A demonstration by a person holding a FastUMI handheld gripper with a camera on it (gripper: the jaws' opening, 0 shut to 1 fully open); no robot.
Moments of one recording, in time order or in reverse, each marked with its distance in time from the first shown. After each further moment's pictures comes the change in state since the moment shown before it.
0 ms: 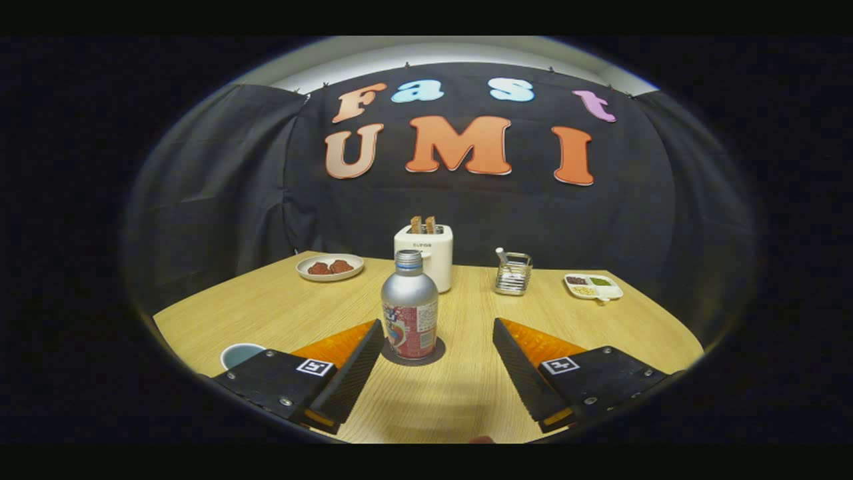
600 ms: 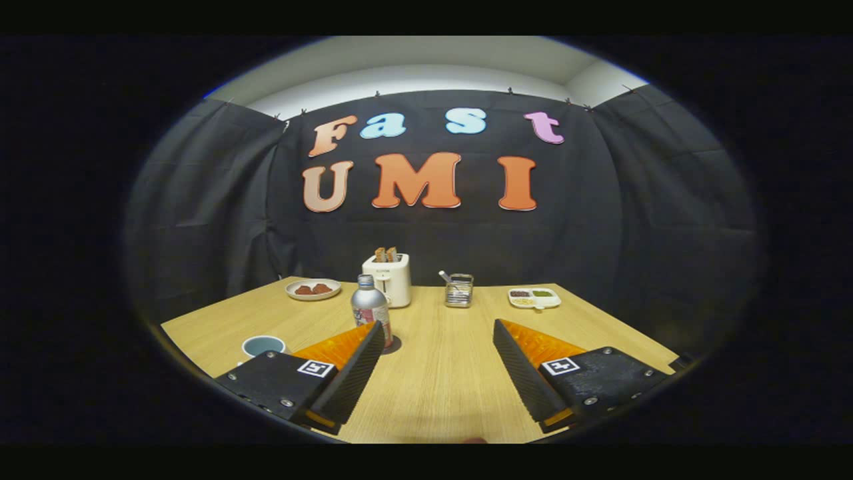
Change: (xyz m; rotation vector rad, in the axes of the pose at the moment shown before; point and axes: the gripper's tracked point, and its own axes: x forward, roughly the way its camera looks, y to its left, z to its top) arm -0.109 -0.071 0.015 0.042 -0.114 -0.128
